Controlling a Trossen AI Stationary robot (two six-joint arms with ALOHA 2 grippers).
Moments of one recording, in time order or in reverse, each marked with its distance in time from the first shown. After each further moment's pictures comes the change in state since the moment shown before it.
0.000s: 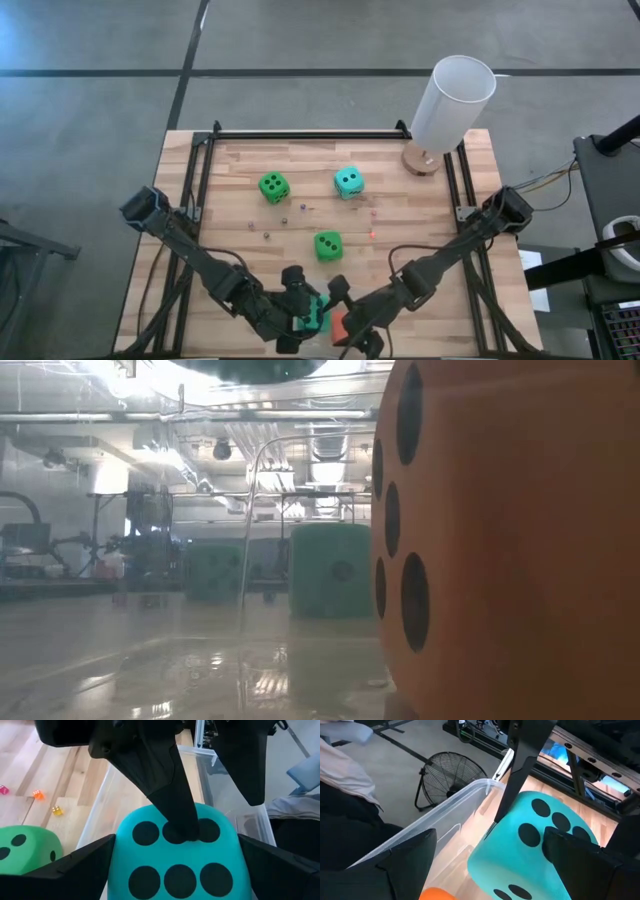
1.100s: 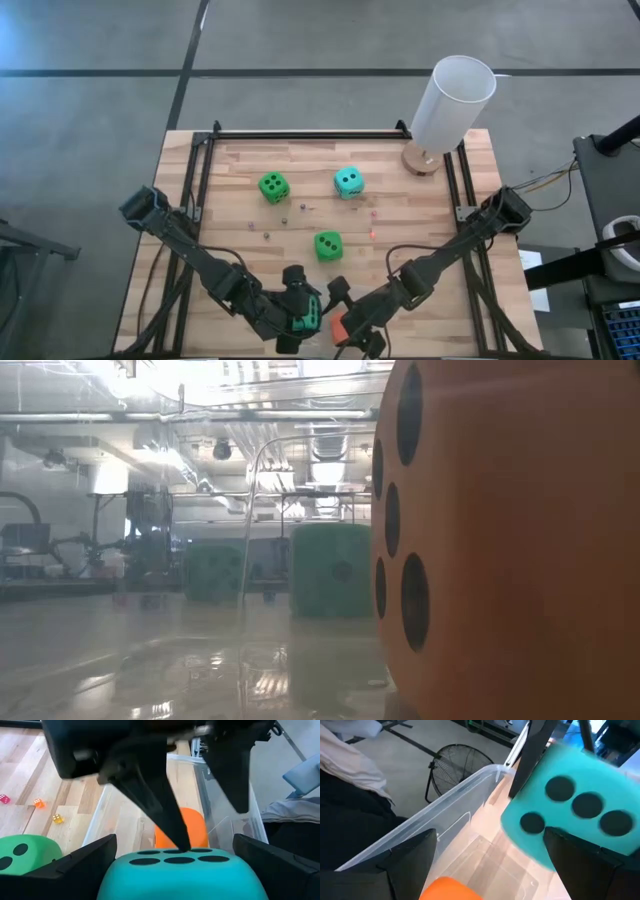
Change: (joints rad) left arm 0.002 -0.006 0.002 0.017 -0.001 0.026; right arm -0.004 0.001 -0.010 -0.026 -0.052 0.042
